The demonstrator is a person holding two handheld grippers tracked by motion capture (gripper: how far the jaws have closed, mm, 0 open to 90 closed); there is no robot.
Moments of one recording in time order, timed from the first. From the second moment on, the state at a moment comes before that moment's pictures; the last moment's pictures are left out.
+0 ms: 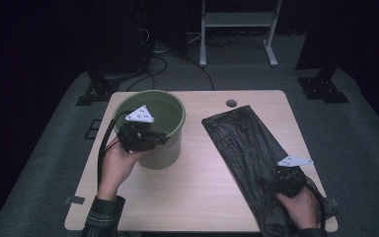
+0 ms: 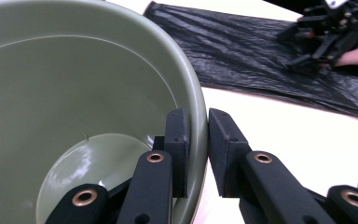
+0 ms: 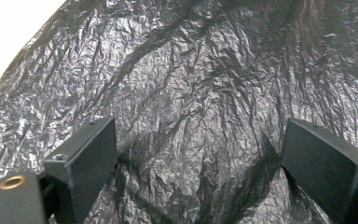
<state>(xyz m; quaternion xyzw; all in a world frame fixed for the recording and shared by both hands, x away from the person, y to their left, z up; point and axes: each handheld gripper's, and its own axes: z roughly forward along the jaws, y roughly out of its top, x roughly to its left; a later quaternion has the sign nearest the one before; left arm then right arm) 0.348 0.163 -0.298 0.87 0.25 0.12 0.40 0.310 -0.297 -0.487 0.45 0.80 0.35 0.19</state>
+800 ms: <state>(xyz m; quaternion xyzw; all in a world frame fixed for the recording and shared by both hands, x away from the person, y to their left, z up) 0.336 0.157 -0.278 0.87 0.24 0.11 0.42 0.310 -0.297 -0.487 0.45 0.80 0.35 0.19</state>
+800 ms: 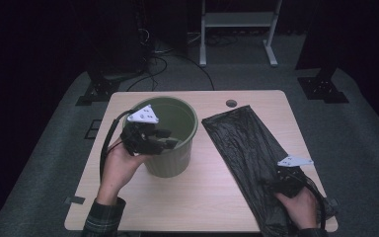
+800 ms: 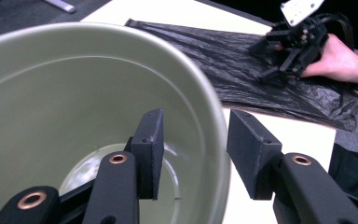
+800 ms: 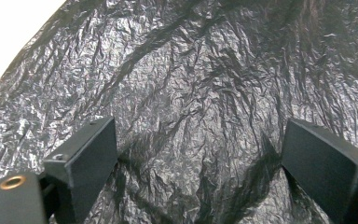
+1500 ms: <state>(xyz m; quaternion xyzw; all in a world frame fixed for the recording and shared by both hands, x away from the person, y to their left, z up) 0.399 0.224 -0.262 0.84 0.34 0.19 0.38 0.310 -0.297 -0.487 0.45 0.80 0.35 0.19</state>
